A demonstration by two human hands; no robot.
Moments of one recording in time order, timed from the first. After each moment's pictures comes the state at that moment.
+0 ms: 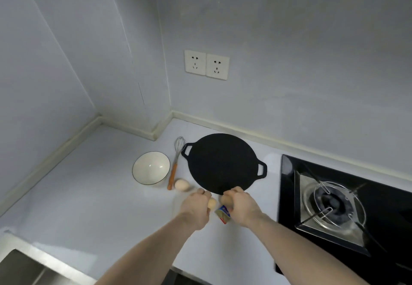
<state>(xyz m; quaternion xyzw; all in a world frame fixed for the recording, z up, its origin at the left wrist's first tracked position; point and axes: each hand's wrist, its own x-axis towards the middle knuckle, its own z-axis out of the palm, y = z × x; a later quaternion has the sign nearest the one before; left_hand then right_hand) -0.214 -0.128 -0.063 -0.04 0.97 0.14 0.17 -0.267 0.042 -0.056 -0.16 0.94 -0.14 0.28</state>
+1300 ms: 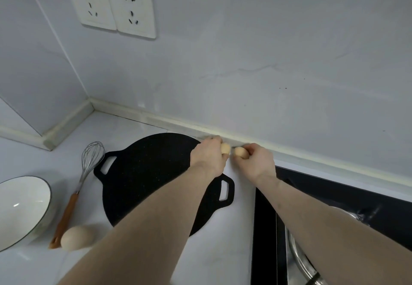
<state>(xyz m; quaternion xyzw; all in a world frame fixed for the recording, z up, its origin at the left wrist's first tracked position) -0.506 0.013 -0.113 -0.06 0.97 0.25 0.04 -0.514 0.159 -0.120 0.10 0.92 -0.38 0.04</state>
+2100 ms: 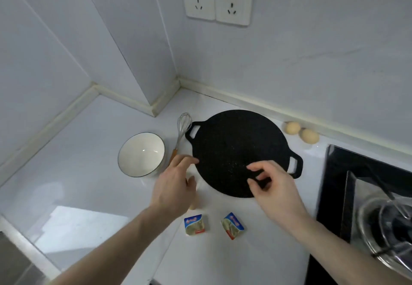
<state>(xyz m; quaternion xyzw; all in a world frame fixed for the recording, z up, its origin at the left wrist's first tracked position) -0.265 -0.157 -0.064 -0.19 0.95 0.26 0.01 -0.344 0.081 -0.074 -0.17 0.88 -0.43 0.11</state>
